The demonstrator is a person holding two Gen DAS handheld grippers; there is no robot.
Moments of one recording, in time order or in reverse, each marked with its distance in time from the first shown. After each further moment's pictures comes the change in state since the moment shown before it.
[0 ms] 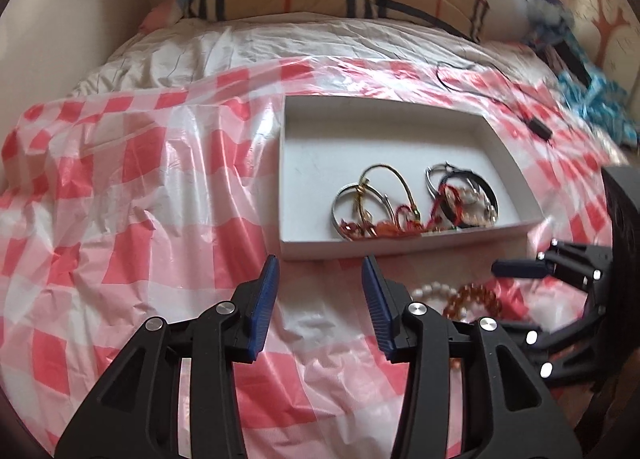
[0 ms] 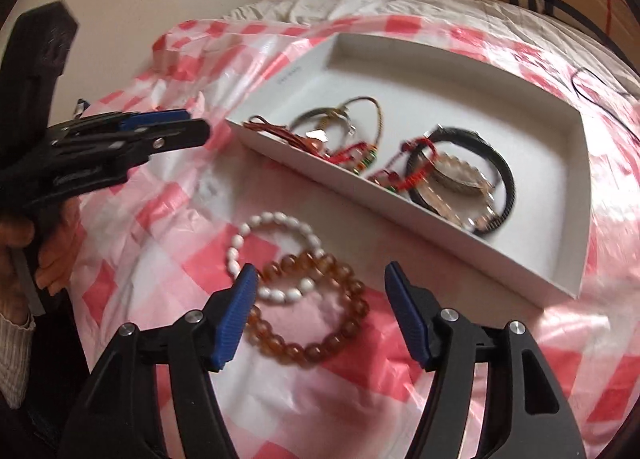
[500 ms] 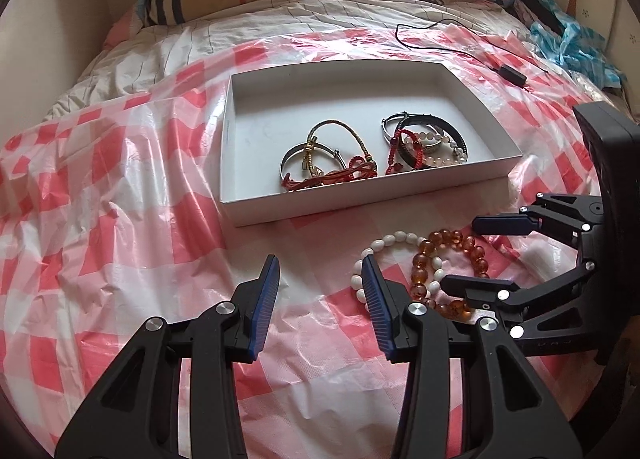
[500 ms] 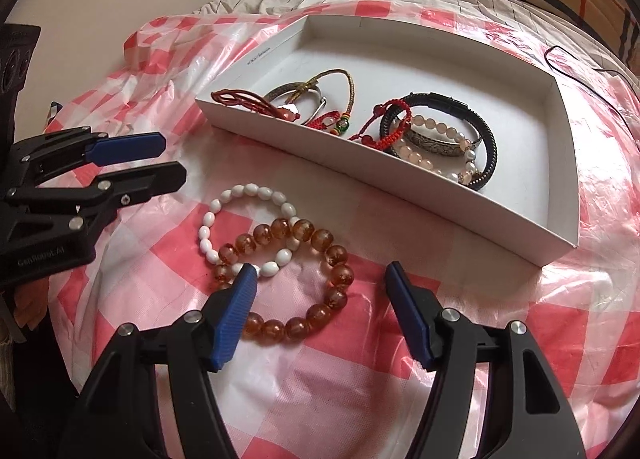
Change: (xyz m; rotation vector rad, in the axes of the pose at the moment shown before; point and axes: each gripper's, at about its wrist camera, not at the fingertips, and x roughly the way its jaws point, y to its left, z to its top) left arm 0.004 -0.037 -0.024 0.135 0.050 -0.018; right arm 0.009 -0.002 -0.018 0.050 0.005 -0.089
